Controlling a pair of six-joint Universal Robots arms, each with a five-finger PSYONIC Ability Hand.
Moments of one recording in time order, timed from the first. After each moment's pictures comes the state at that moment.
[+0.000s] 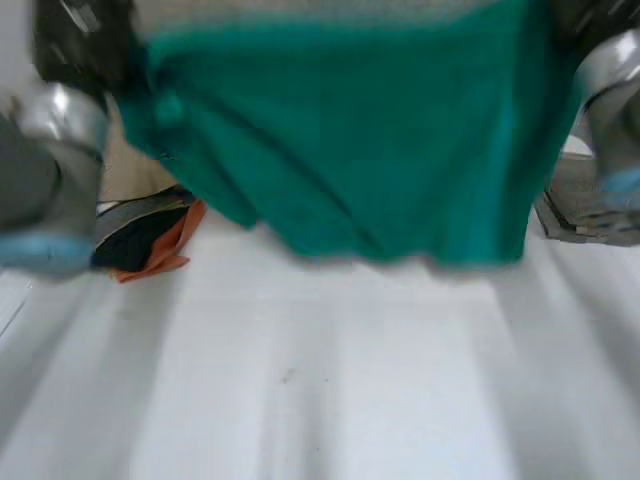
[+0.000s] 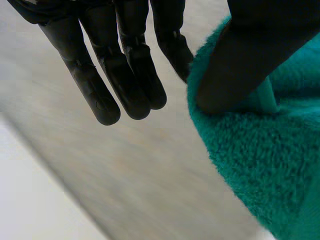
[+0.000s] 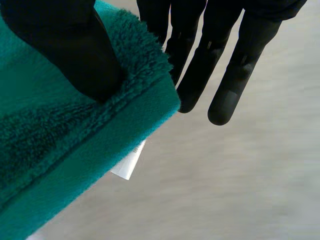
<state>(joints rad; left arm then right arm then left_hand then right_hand) 4.41 -1.90 -1.28 3.66 -1.62 3.62 1.78 -1.00 0.87 -0.35 1.48 2.56 1.17 1.20 1.20 1.20 0.98 1.13 1.18 1.19 1.20 0.98</state>
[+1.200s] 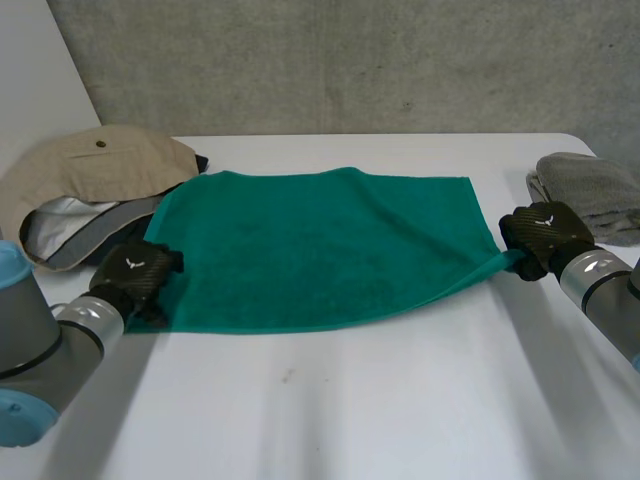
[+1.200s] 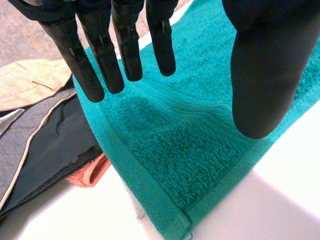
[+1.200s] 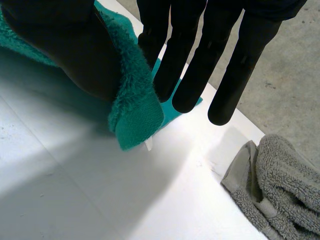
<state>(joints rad) 4.60 -1.99 -1.86 3.52 -1.32 3.60 1.65 -1.08 1.61 -0.23 1.26 2.63 0.51 0.50 0.51 0.49 0.31 1.13 1.18 1.19 1.20 1.01</state>
